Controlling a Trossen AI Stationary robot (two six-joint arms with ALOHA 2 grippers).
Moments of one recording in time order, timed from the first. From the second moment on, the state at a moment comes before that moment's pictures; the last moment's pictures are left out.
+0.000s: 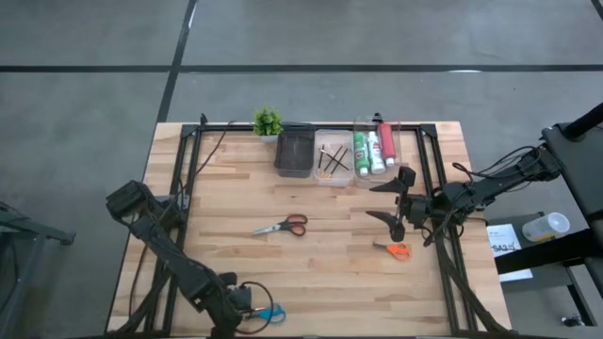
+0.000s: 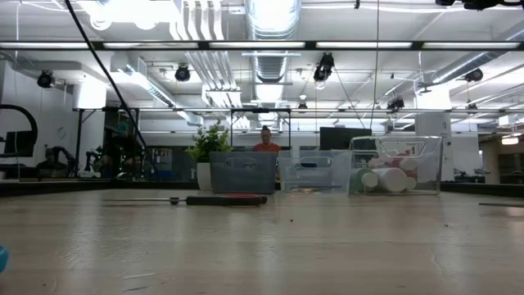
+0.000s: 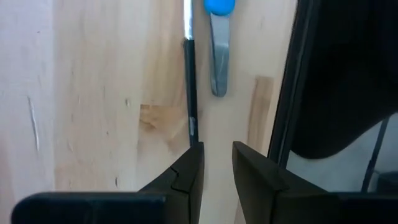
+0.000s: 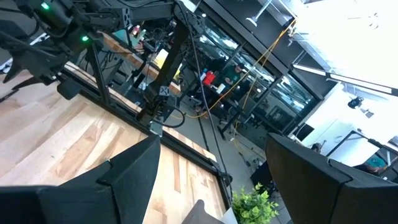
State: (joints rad) left arm -0.86 1.78 1.07 -0.51 0.10 -1.03; right arm 0.39 0.72 0.42 0.39 0.45 -0.66
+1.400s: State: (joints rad) left arm -0.84 1.62 0.94 -0.57 0.01 -1.24; right arm 0.39 0.72 0.42 0.39 0.45 -0.66
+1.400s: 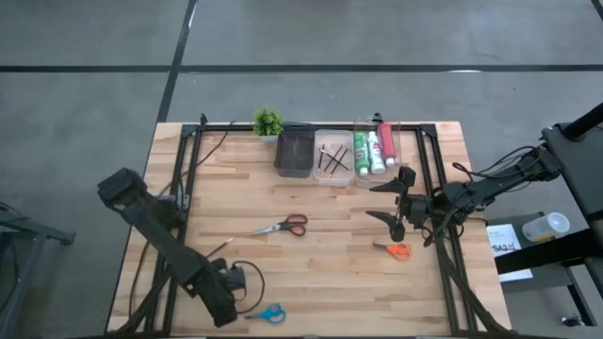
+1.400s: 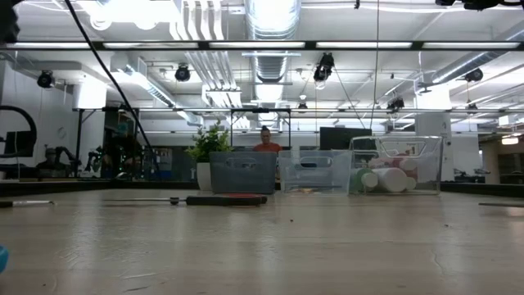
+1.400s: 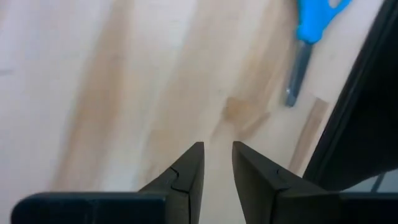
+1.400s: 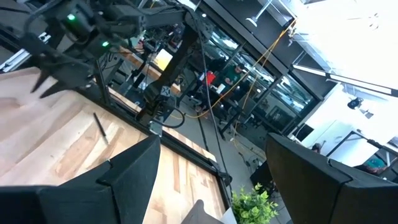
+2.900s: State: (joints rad) left arm -0.74 1.35 0.94 -1.26 -0.26 -1.85; right arm 0.39 0.72 0.42 0.39 0.45 -0.66
